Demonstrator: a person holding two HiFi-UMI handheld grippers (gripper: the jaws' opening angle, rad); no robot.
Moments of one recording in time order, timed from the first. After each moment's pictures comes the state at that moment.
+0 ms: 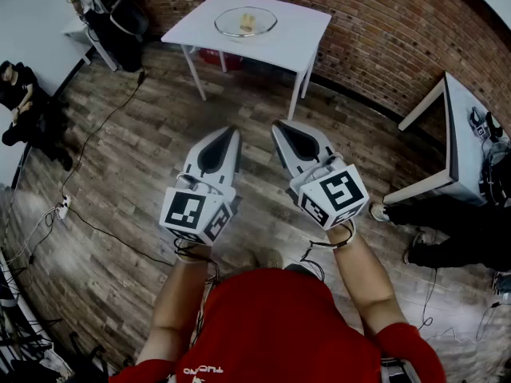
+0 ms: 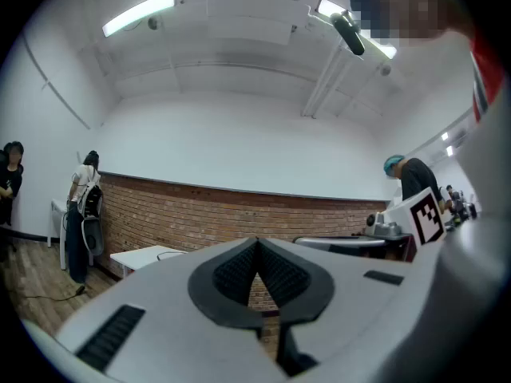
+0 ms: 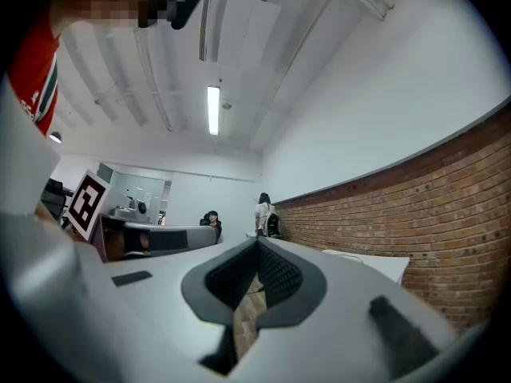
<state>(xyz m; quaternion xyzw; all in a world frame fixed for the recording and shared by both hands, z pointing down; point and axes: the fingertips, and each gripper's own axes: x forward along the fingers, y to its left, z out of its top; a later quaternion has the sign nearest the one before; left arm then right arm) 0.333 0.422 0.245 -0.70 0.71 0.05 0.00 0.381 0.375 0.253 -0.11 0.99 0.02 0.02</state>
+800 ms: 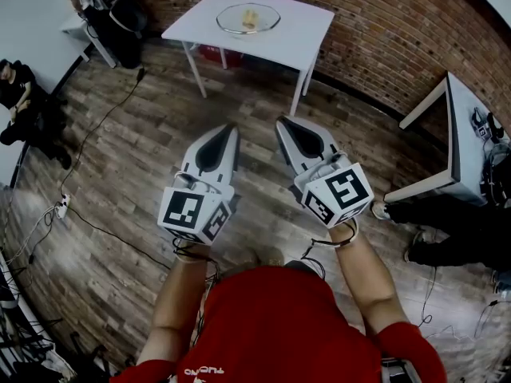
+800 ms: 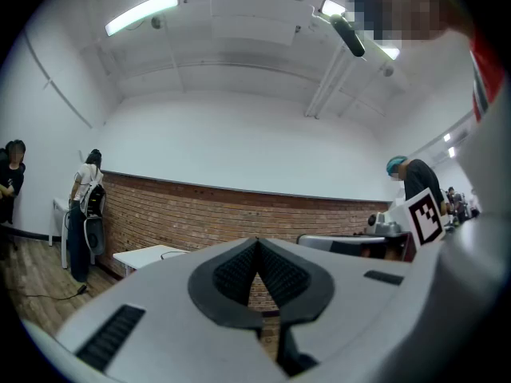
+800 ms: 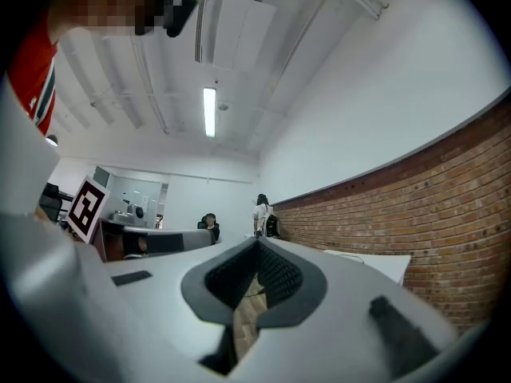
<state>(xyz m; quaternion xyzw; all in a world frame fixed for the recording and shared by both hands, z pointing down) 0.306 0.417 0.246 -0.70 0.71 0.06 0.00 0.361 0.363 0.253 -0.11 0.99 0.00 0.04</state>
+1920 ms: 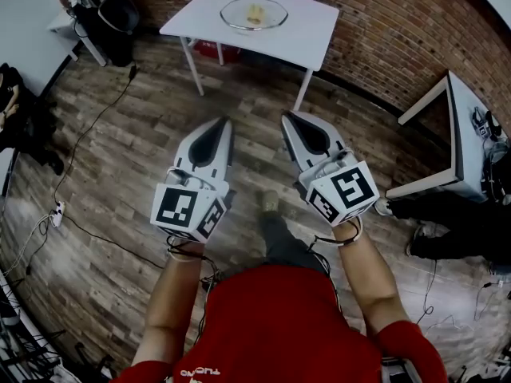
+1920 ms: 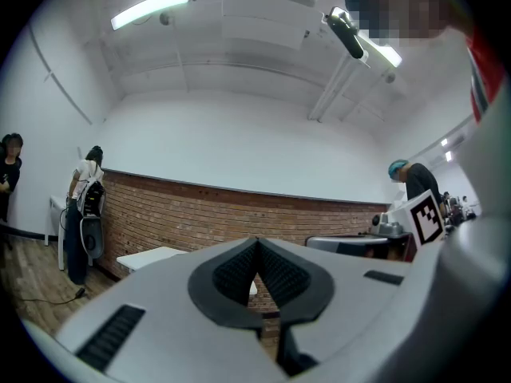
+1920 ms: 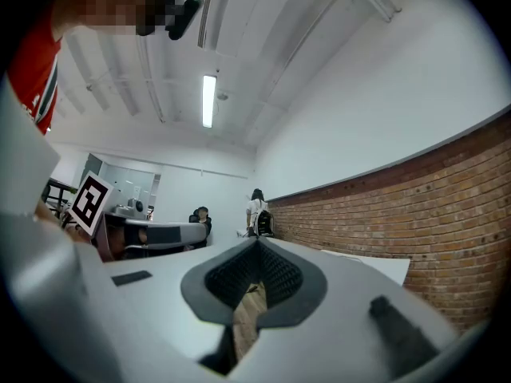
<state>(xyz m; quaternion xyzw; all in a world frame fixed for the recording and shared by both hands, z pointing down) 0.207 0.416 0.257 -0.71 0.70 0.06 0.00 0.280 0.357 0.266 -0.14 0.99 0.02 0.02</state>
